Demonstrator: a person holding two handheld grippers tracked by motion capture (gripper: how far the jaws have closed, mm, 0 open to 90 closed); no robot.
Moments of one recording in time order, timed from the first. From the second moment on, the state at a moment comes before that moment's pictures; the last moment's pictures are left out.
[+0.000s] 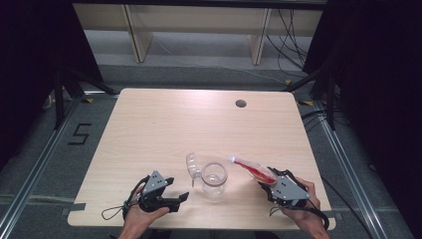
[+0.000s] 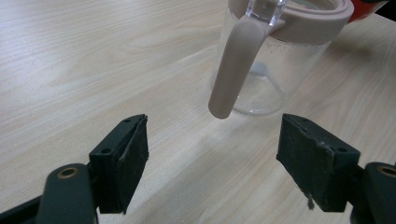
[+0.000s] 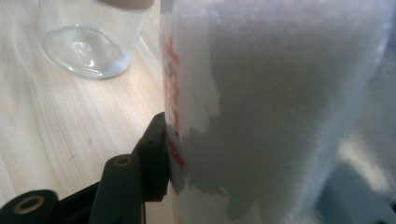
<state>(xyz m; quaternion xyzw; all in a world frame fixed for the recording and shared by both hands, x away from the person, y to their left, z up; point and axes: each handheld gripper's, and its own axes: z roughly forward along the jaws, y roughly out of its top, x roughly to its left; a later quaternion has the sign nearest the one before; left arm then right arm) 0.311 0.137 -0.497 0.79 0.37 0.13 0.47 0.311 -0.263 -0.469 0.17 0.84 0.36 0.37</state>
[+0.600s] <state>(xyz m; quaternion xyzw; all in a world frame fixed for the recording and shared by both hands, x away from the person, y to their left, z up) 0.312 0.135 -0.496 0.78 0.38 0.13 0.47 0.310 -0.264 -0.470 0.16 0.84 0.34 0.39</state>
